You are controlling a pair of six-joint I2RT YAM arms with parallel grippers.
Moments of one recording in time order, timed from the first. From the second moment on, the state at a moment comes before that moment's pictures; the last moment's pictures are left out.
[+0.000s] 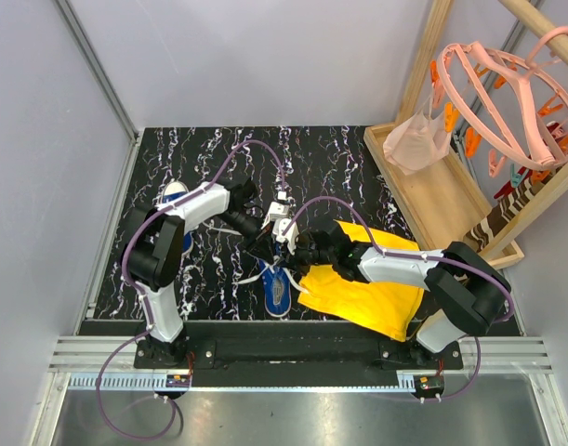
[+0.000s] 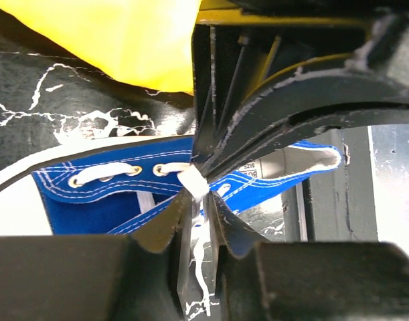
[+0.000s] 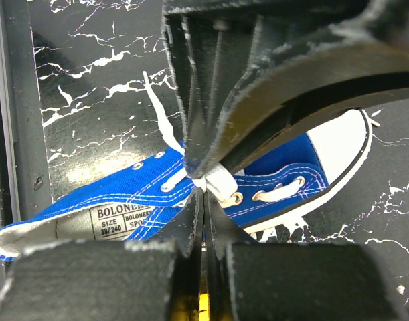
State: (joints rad) left arm -0.43 1.87 1.30 -1.05 1.02 1.04; right arm 0.85 1.56 0.74 0.30 -0.43 -0.22
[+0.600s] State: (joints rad) left arm -0.42 1.78 1.25 -0.94 0.98 0.99; right arm 0.77 1.49 0.78 0.21 -0.59 -0.16
